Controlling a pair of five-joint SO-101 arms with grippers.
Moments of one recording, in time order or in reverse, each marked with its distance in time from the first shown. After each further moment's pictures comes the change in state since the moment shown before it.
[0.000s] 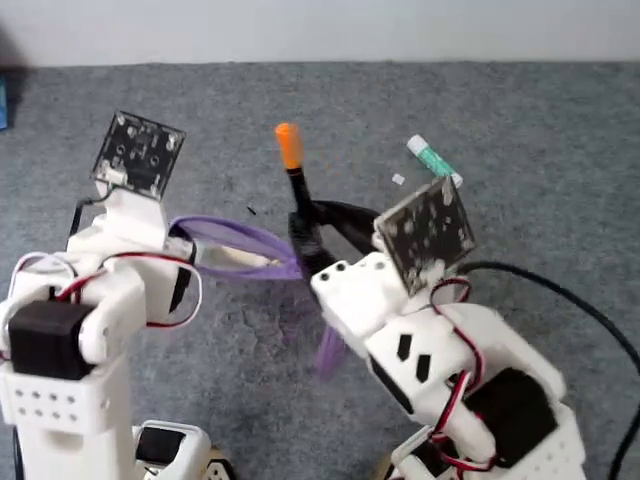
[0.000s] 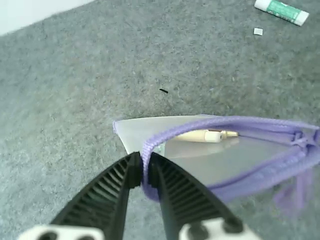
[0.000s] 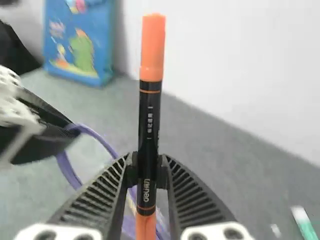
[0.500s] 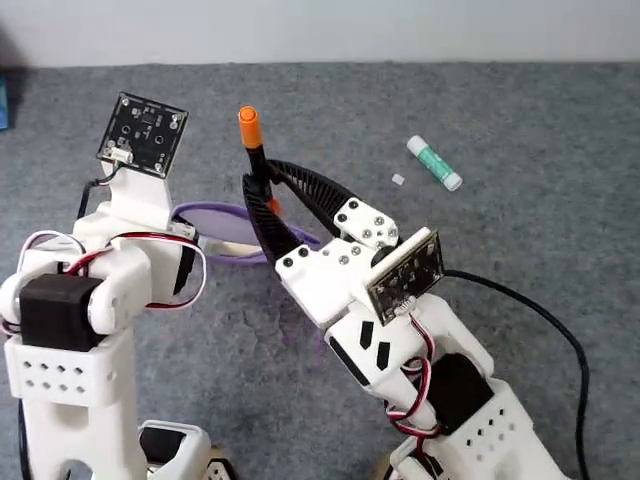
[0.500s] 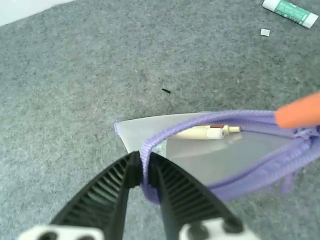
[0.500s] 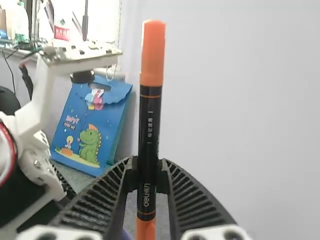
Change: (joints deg) left arm -0.1 4.2 -1.8 -0.7 0.5; right arm -2.0 -0.6 19.4 -39.8 4.7
